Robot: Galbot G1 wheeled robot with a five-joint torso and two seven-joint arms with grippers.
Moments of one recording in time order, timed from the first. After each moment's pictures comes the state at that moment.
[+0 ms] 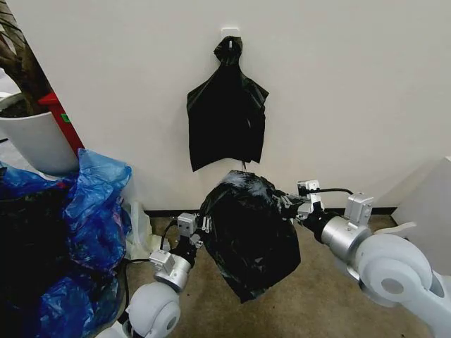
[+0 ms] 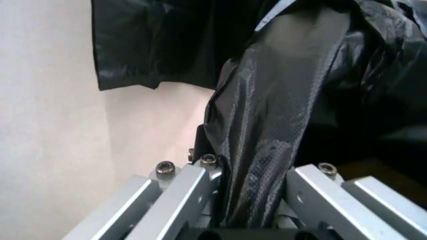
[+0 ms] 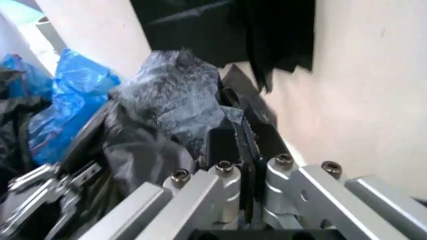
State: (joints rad) left arm 1.32 -1.09 -0.09 -2.10 -0.43 -0.04 -0.20; right arm -1.03 0.56 0.18 2.38 1.29 -0.36 0.45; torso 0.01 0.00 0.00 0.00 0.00
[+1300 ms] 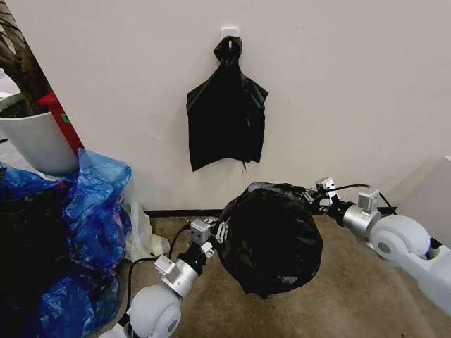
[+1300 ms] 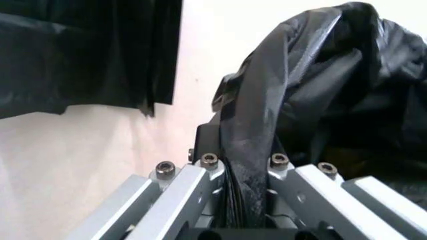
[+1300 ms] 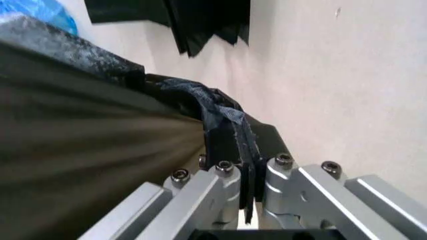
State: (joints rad) left arm 1.33 -1.09 -0.09 -2.08 -0.41 -0.12 0.06; right arm -0.99 0.53 0.18 1.90 0.97 -0.24 -0.15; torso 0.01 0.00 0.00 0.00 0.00
